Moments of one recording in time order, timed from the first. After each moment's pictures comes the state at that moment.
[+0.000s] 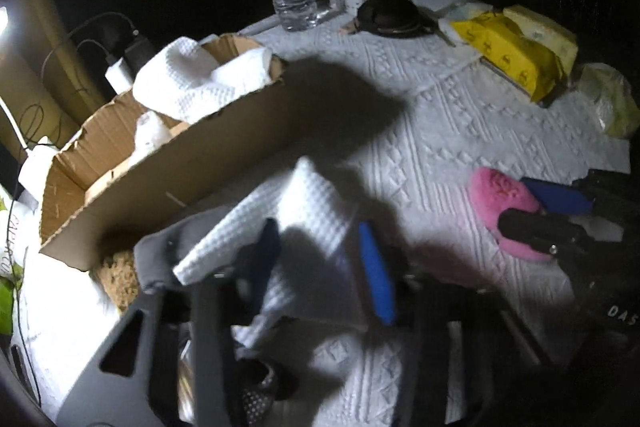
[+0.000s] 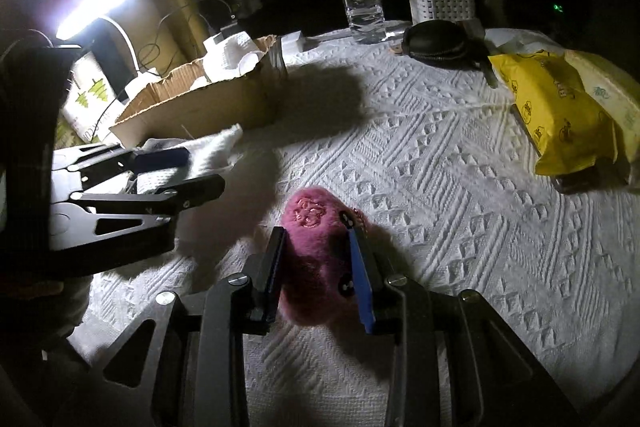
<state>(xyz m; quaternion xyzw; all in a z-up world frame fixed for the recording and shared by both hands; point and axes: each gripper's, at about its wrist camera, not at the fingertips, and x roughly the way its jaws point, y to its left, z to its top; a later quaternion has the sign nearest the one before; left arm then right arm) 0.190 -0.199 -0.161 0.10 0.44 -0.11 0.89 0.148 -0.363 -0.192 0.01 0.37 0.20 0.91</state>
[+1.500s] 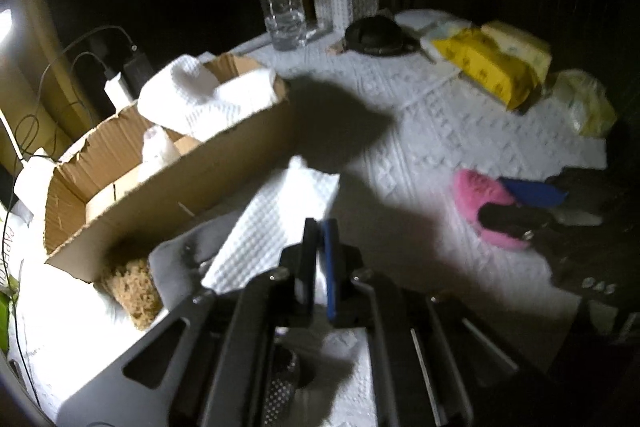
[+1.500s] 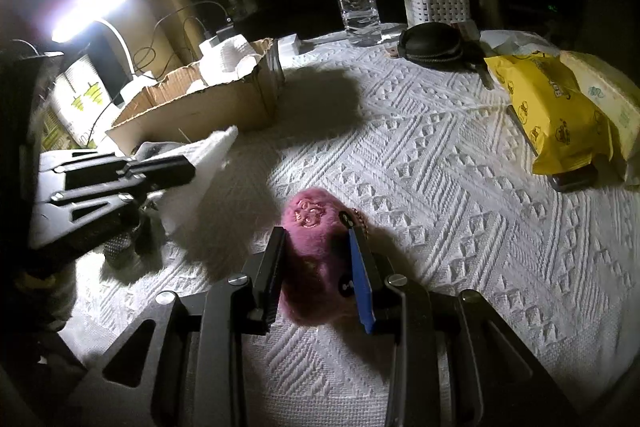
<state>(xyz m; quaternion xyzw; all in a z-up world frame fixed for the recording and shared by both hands) 0.175 -0.182 -0.142 0.09 0.41 -0.14 0.90 0.145 -0.356 -0.189 0.01 0.36 0.18 0.91</state>
